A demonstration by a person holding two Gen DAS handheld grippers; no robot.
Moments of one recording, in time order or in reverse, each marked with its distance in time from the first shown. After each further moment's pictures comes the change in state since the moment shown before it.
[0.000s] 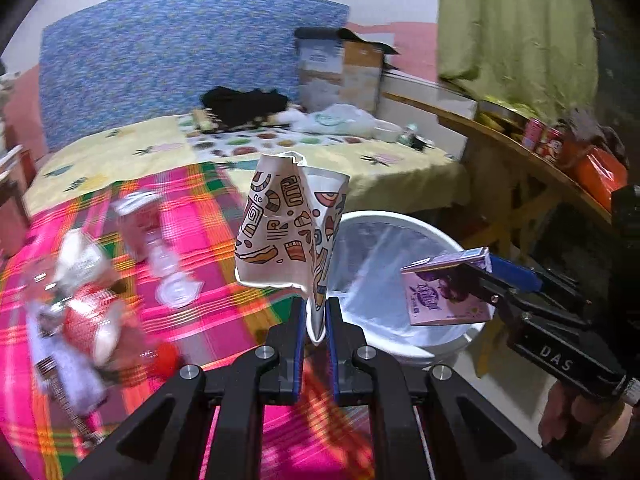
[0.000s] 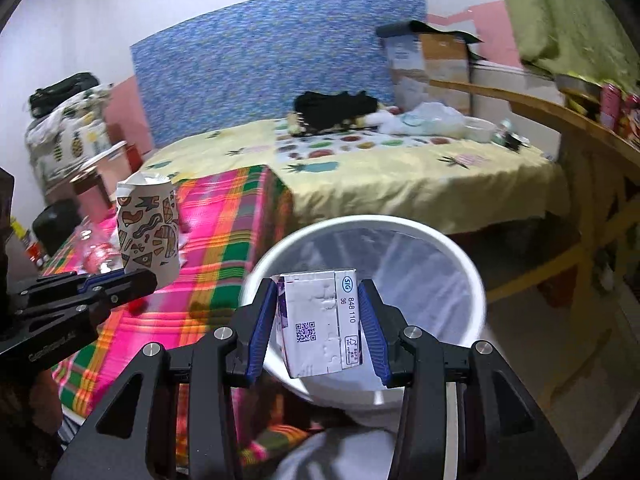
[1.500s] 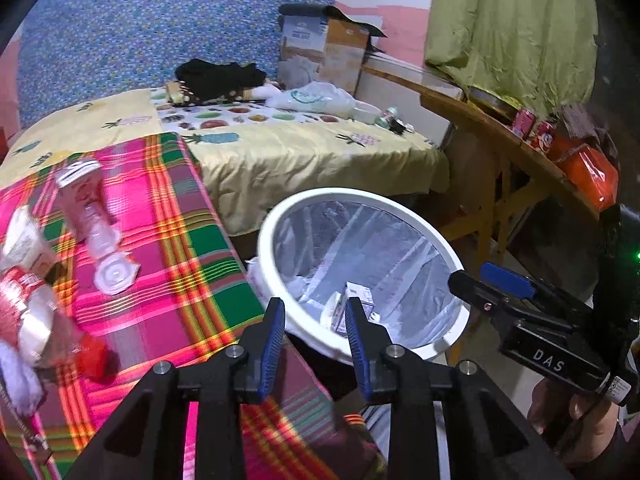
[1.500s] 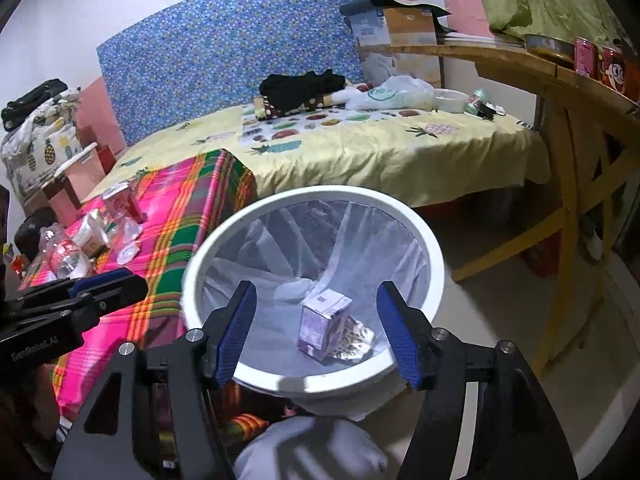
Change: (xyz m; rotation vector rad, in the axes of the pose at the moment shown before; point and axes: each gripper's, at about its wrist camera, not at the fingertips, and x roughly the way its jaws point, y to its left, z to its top) left arm 0.036 -0.004 -0.005 -0.053 0.064 -0.088; right arm 0.008 -0.037 -0.007 0.071 0.061 -0.041
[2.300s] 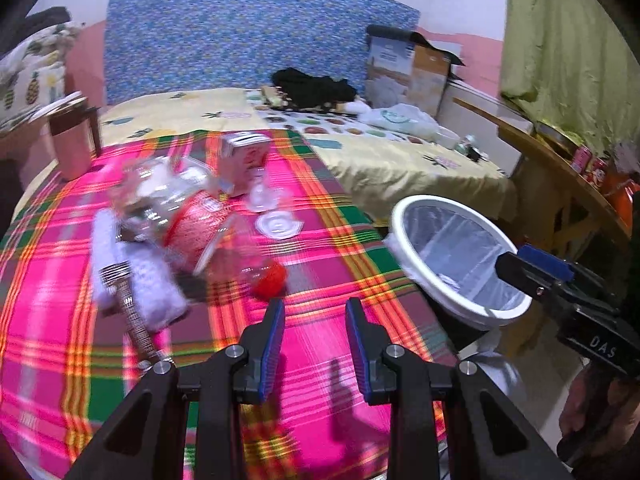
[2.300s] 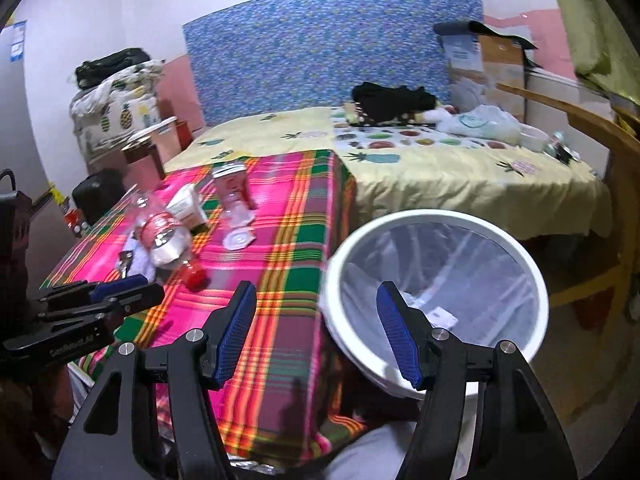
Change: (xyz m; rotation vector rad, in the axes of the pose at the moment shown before) left arm -0.084 0.073 -0.052 -0.148 -0.061 0.252; right arm -0.010 0.082 -0.003 -0.193 -0.017 0.215
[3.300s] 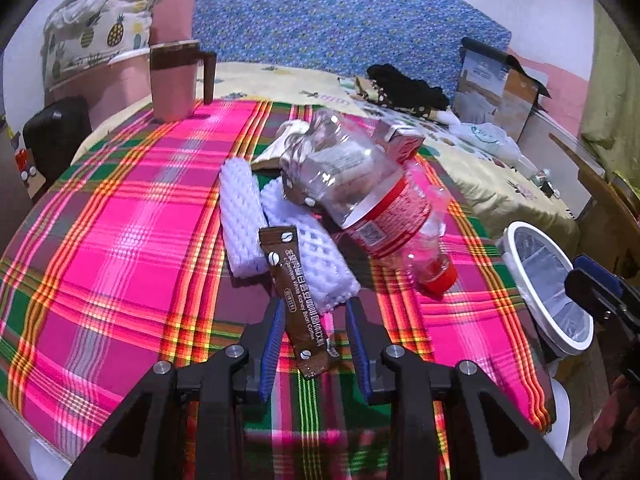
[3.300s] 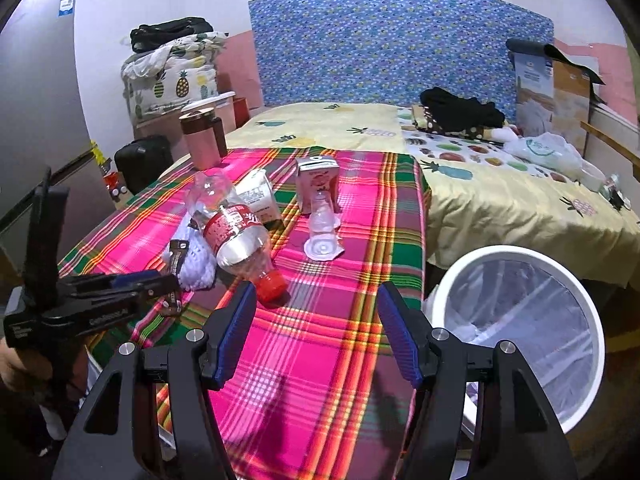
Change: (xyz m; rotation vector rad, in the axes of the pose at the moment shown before) left arm 0.006 0.101 -0.008 -0.212 0.037 0.186; right arm 0.027 0.060 0.013 -0.147 0.030 0.137
